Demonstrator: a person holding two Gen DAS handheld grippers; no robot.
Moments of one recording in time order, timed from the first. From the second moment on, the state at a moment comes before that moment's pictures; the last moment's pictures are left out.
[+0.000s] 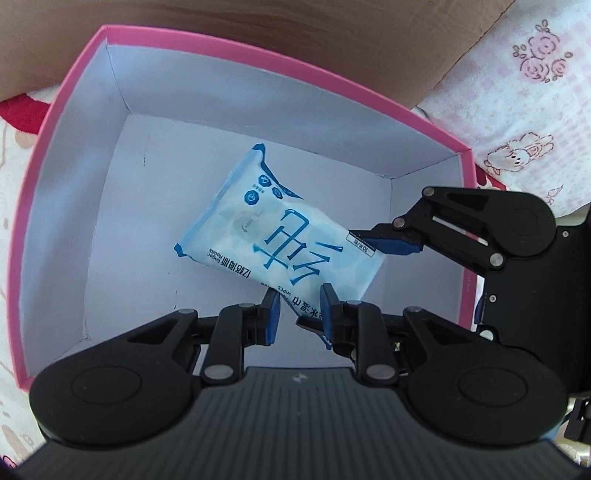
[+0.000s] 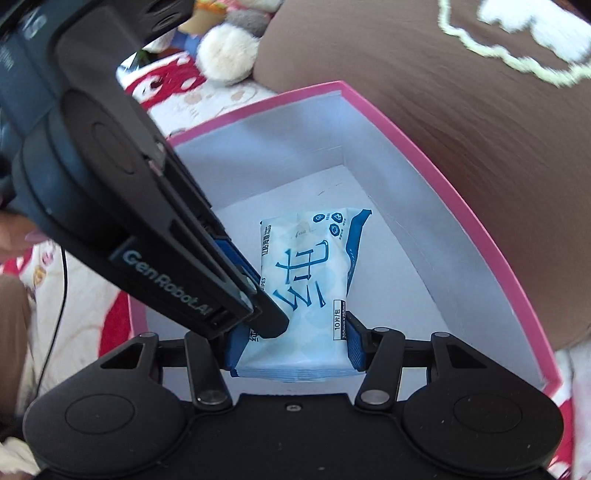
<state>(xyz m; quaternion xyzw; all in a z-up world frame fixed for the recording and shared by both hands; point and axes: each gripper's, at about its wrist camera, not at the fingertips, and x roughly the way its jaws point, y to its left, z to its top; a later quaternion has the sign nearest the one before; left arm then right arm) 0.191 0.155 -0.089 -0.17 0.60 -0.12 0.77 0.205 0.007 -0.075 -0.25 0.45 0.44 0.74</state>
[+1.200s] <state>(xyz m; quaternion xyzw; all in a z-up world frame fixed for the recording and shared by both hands) 0.194 0.154 -0.107 -0.12 0.58 -0.09 0.80 0.184 -0.006 -0.091 -0.37 0.48 0.43 0.67</state>
